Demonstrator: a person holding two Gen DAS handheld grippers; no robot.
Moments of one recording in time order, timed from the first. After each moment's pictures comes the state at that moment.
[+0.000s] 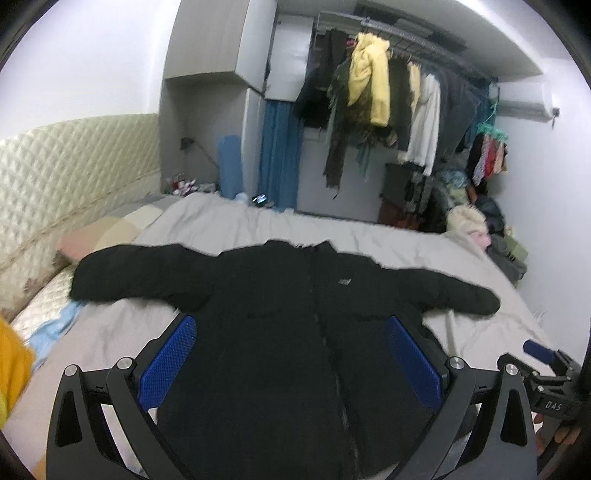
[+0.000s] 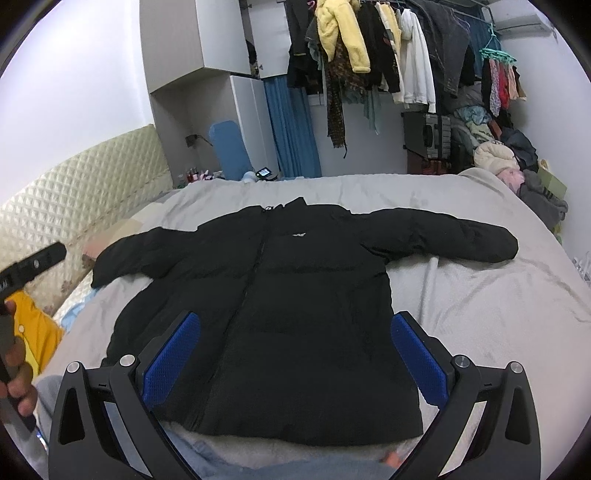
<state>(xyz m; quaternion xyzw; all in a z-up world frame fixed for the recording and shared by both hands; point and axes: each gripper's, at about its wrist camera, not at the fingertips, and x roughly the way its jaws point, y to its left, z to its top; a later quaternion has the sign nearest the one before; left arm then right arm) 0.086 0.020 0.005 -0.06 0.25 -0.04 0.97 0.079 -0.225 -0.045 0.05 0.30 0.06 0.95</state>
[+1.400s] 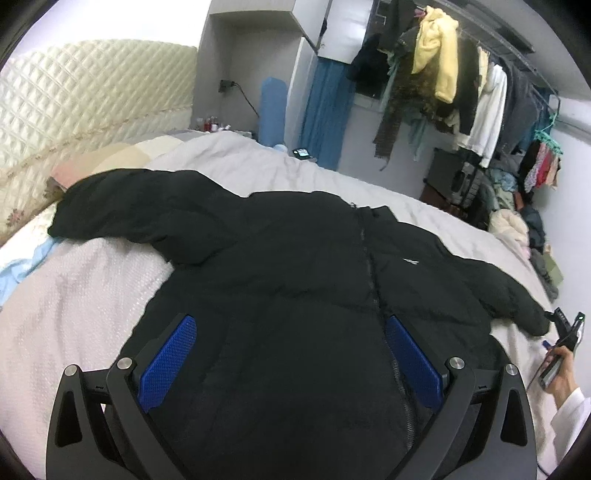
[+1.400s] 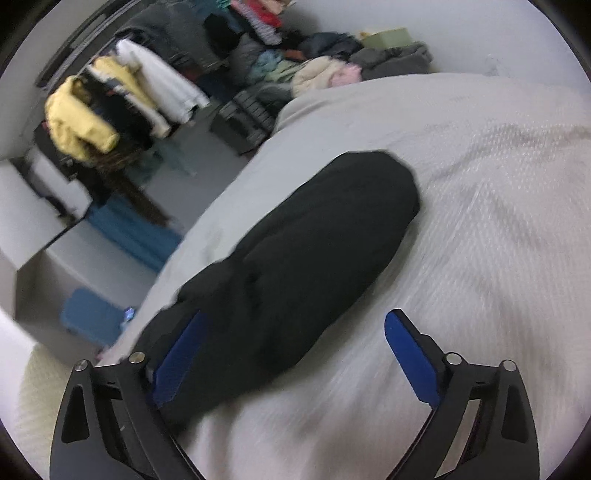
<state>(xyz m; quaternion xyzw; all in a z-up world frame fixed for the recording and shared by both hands) 0.220 0.050 -0.149 -0.12 0.32 0.05 0.94 0.303 -0.621 -0.238 0.40 0.24 -0.19 0.86</state>
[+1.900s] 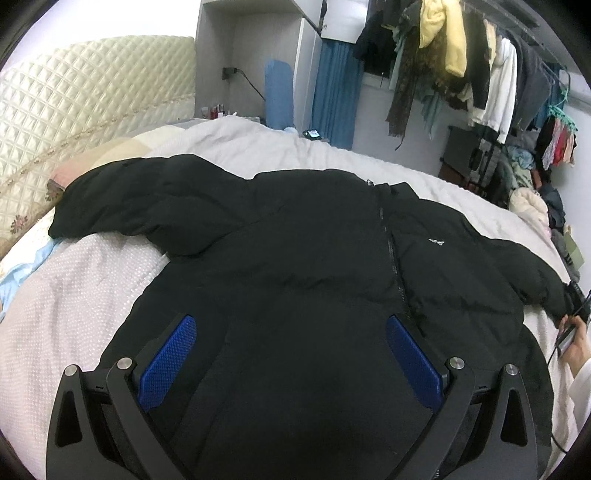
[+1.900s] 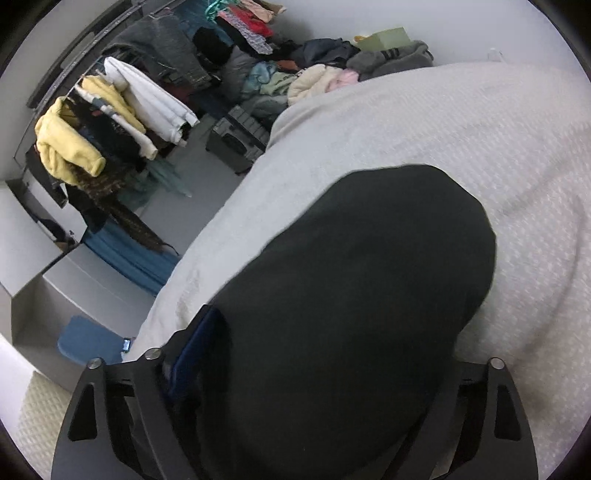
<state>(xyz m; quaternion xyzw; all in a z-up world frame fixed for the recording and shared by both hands) 0.256 0.036 -0.179 -0.09 0.35 0.07 0.93 0.361 -0.651 -0.258 0.40 0.20 -0.17 0.88</state>
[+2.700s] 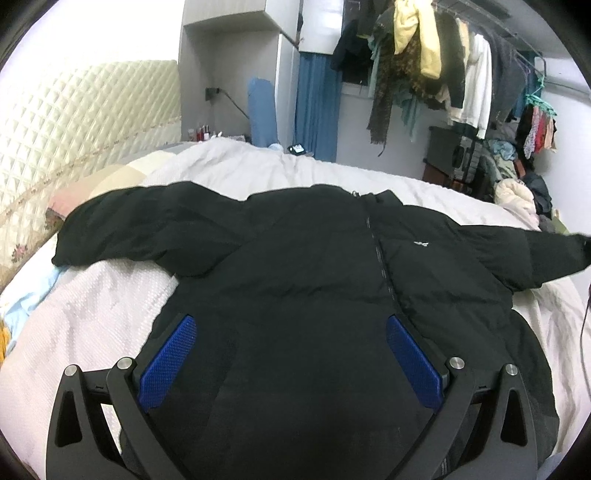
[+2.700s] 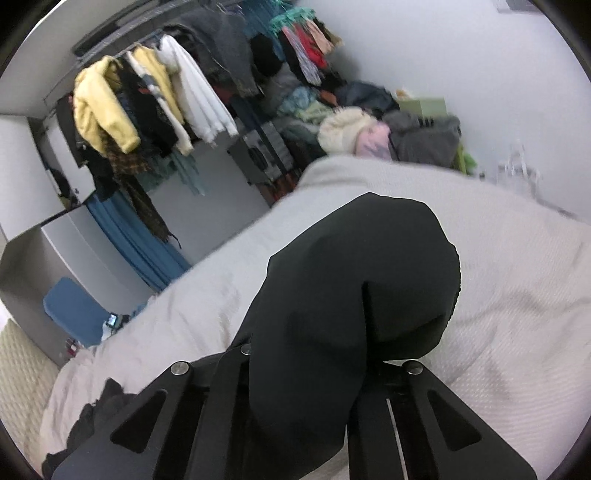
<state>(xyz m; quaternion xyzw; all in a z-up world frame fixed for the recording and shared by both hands) 0.226 0.042 -0.151 -0.05 0.32 0.04 0.95 0.340 -0.608 -0.089 0.28 0.20 -0.19 0.92</state>
